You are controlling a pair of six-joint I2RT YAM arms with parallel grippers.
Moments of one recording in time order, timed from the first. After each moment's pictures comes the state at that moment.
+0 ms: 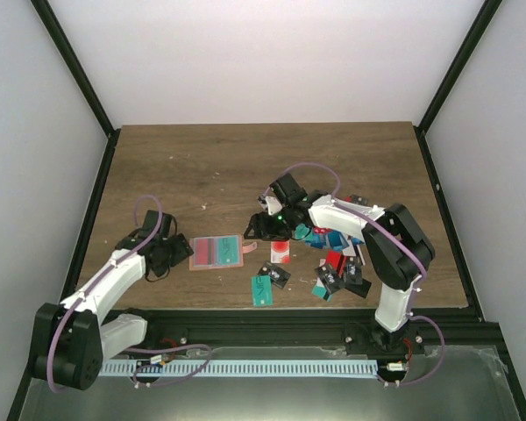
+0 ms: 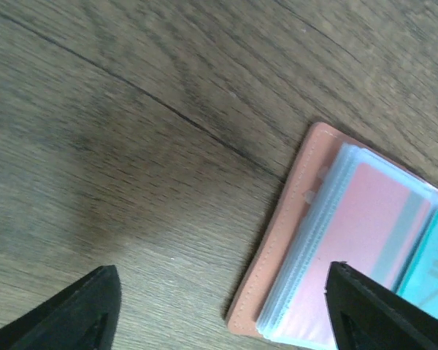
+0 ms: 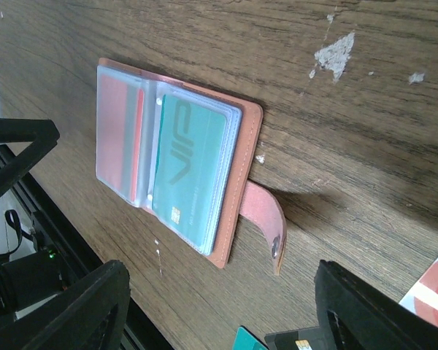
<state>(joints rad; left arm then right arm) -0.22 1.09 0.54 -0.61 0.02 -0.78 0.67 1.81 1.17 -0.41 -0.57 0.54</state>
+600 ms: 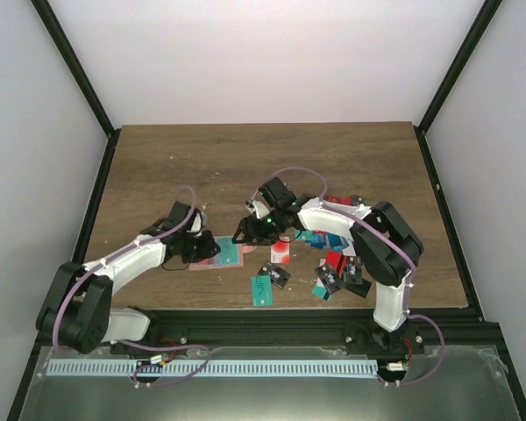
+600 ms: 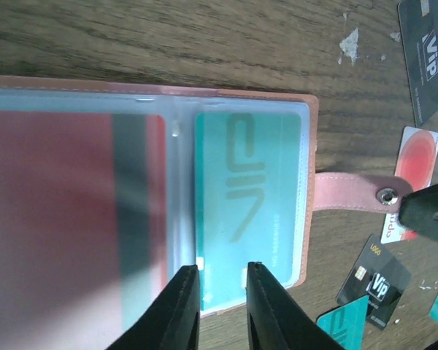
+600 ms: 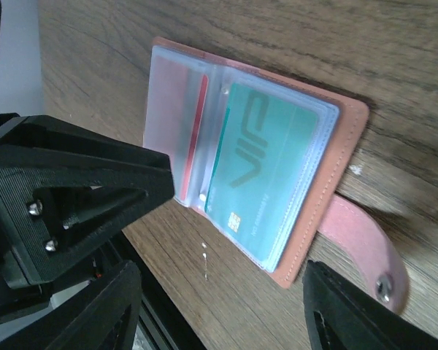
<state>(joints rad) -0.39 1.30 0.61 -0.38 0.33 -0.64 0.74 1.87 1.20 -0.33 -0.66 0.59</state>
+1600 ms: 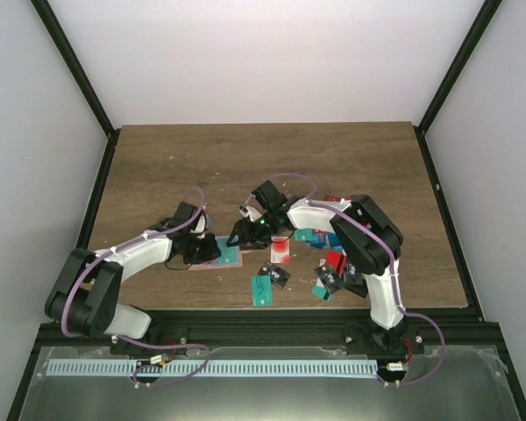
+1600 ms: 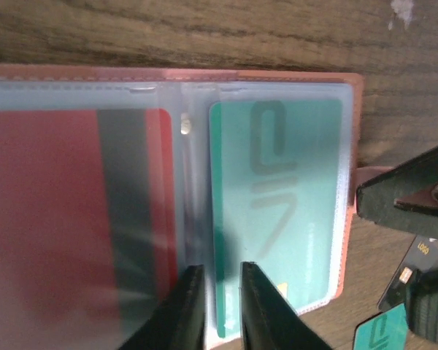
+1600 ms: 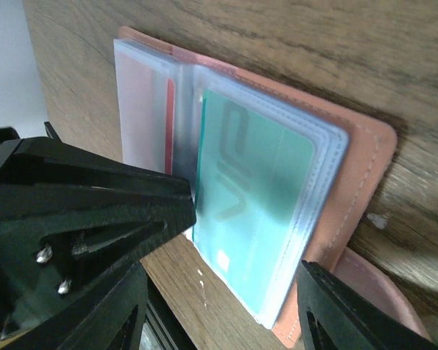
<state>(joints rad) -0.41 1.43 0.63 -0.36 0.34 -0.58 0.74 2.03 1.26 -0.26 -0.76 0.66</state>
